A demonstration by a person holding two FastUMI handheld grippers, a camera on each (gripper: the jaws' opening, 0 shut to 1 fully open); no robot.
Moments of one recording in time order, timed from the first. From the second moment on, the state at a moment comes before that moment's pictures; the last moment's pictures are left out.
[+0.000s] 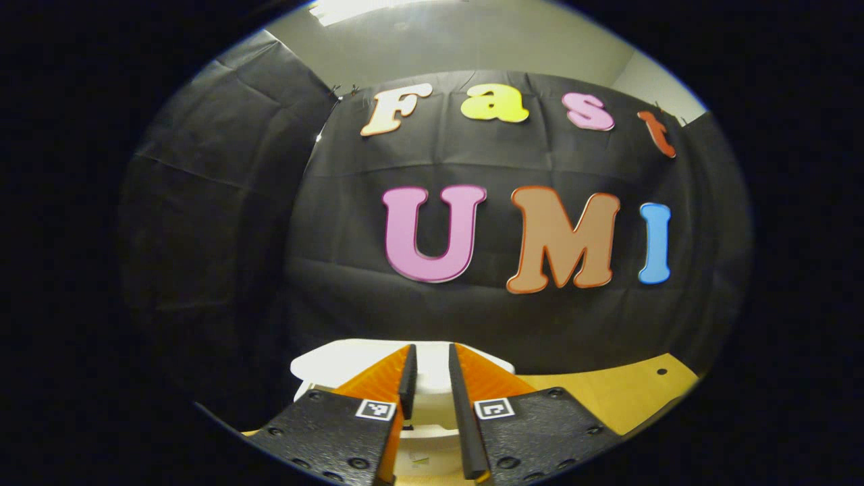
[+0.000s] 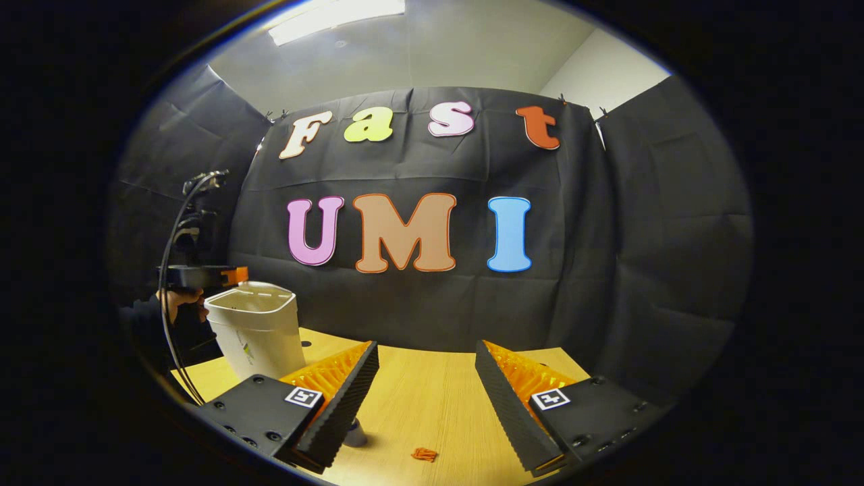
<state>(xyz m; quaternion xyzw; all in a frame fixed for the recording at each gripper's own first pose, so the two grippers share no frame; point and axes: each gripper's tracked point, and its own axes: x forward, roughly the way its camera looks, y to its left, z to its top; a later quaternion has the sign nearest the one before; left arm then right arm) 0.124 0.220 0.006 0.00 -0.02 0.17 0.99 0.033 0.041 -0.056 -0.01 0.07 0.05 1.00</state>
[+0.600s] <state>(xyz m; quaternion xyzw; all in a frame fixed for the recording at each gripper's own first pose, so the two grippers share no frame) 0.044 0.141 0.006 0.02 -0.05 0.11 0.99 0.060 0.030 -0.114 -0.01 0.11 0.06 0.99</state>
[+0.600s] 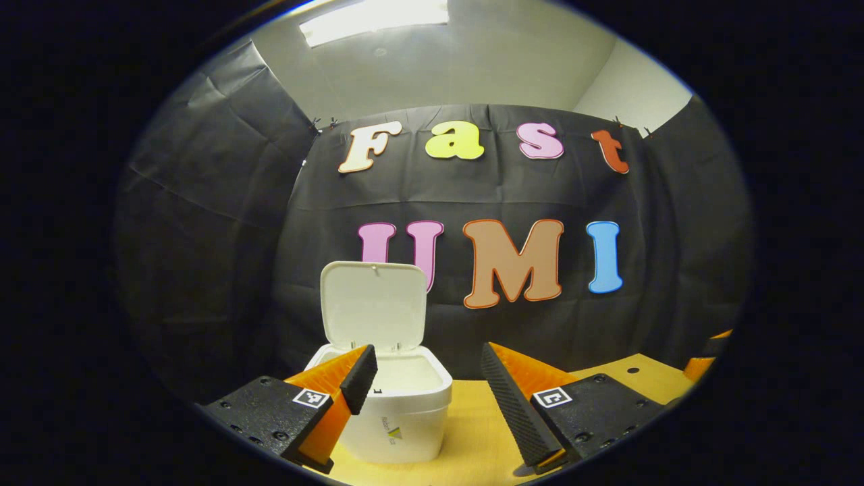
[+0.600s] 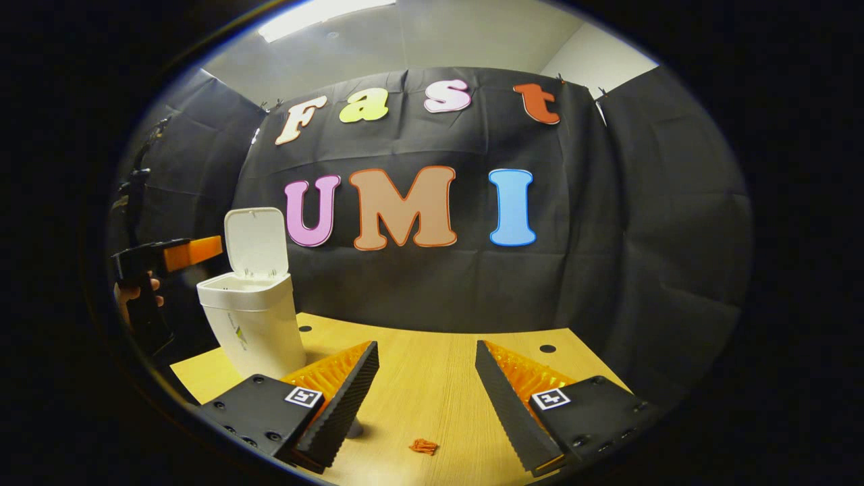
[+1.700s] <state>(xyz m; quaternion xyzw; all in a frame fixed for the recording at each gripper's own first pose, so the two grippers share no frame) -0.023 0.108 -0.041 0.03 0.03 0.10 0.99 0.079 0.047 -0.357 -0.08 0.36 0.08 0.93</state>
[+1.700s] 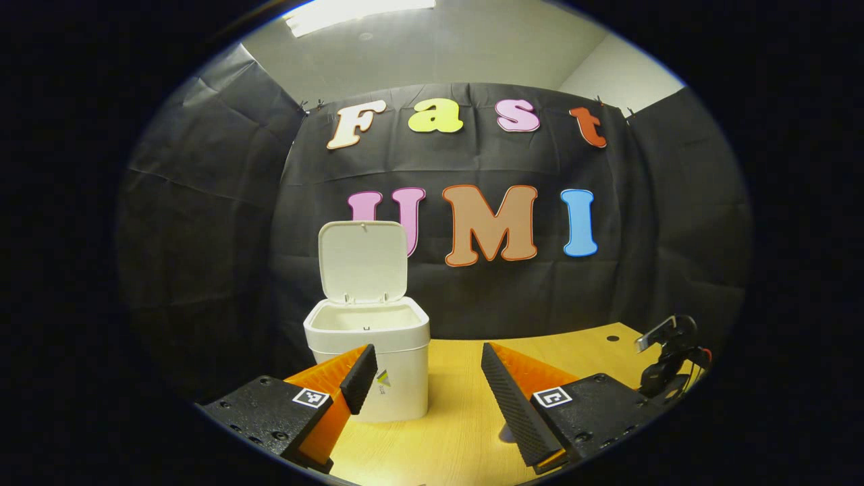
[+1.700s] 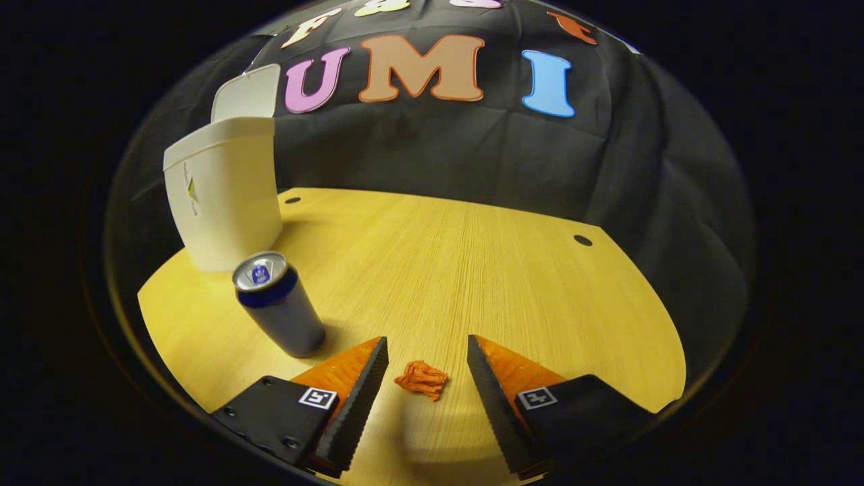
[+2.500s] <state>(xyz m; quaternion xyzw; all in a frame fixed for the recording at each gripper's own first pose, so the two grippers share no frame) -0.030 0.115 -0.042 0.04 0.04 0.11 0.99 0.073 0.052 -0.402 -0.08 0.42 0.11 0.90</state>
